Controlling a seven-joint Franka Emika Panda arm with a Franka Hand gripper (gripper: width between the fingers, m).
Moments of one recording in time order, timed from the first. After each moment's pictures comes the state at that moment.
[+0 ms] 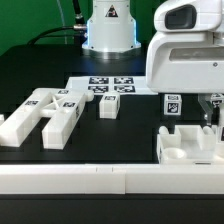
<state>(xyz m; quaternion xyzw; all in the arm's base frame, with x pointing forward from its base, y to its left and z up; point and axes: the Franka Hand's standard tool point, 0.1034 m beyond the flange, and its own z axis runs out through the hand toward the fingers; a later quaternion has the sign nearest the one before) 0.685 0.108 0.077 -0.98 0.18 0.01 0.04</state>
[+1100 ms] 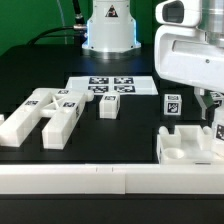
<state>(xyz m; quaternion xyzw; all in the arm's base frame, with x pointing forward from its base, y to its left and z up) 0.685 0.106 0.077 -0.92 0.40 0.02 0.04</state>
